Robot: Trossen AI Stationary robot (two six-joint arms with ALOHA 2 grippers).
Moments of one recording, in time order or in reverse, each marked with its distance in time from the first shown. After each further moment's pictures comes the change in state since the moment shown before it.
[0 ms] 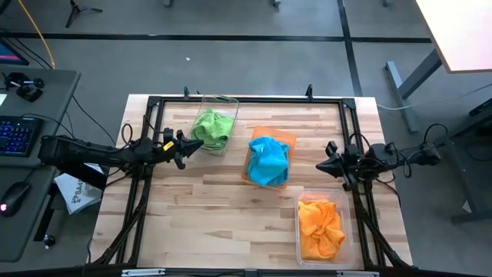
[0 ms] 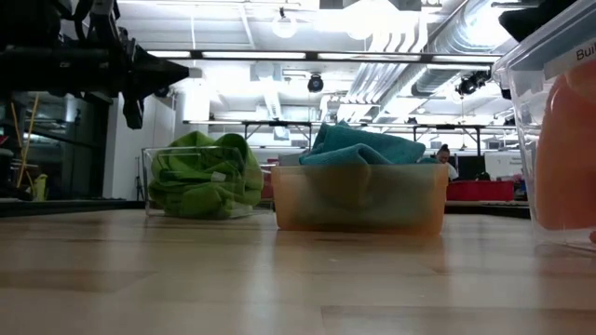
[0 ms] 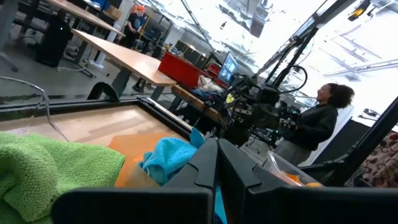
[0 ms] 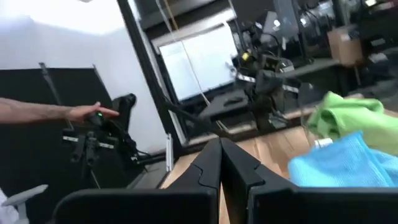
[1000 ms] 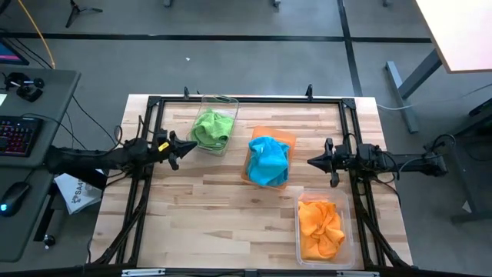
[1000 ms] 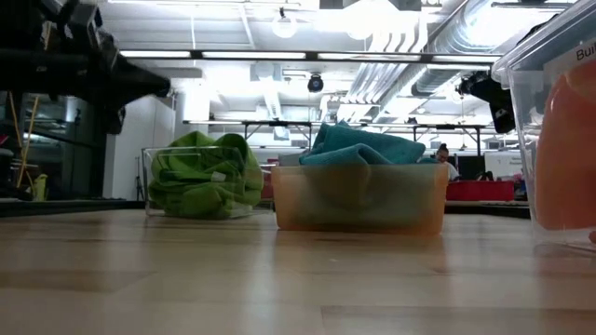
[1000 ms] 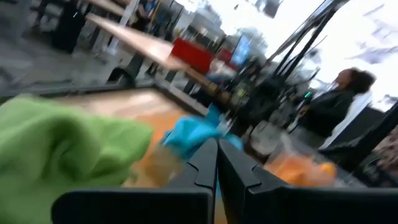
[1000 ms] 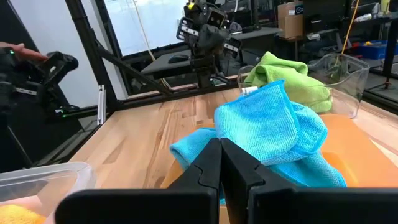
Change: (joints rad) left arm 0.013 -0.415 0.000 -0.504 0.000 0.000; right arm -0.202 0.034 -0.051 -0.145 -0.039 -0.129
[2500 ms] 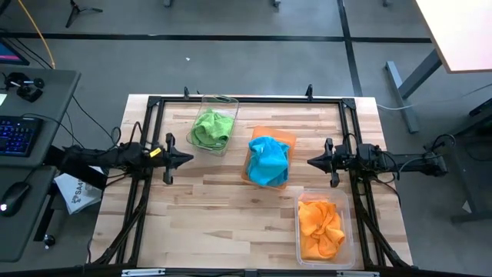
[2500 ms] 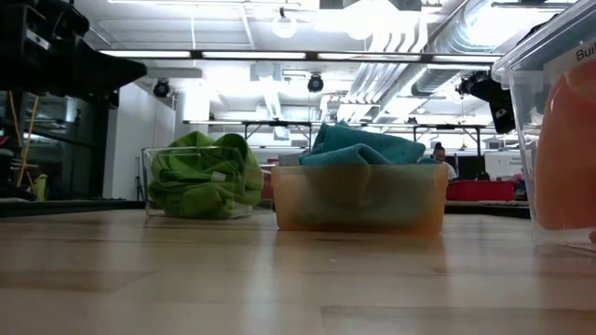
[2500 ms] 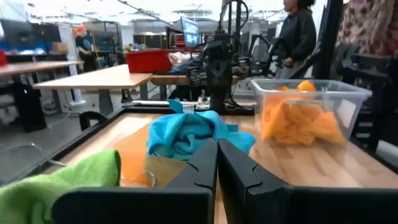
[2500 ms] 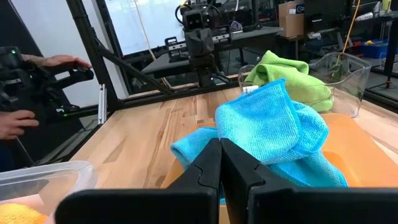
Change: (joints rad) left arm -0.169 -0.266 -0.003 -0.261 0.053 0.552; right arm 0.000 0.001 0.001 -0.003 -0.003 0.000
